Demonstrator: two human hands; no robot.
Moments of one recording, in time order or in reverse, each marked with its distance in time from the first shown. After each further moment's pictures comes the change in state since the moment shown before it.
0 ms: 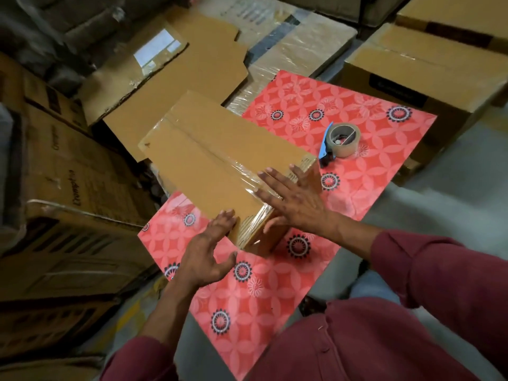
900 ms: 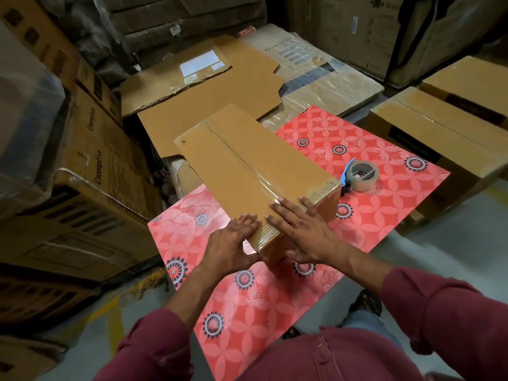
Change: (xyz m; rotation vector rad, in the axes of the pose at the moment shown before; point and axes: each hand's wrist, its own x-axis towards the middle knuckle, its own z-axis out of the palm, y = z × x) left_hand 0.006 0.006 0.020 0.315 0.151 -0.038; right_hand -0.005 -0.028 -0.011 -0.062 -0.213 -0.135
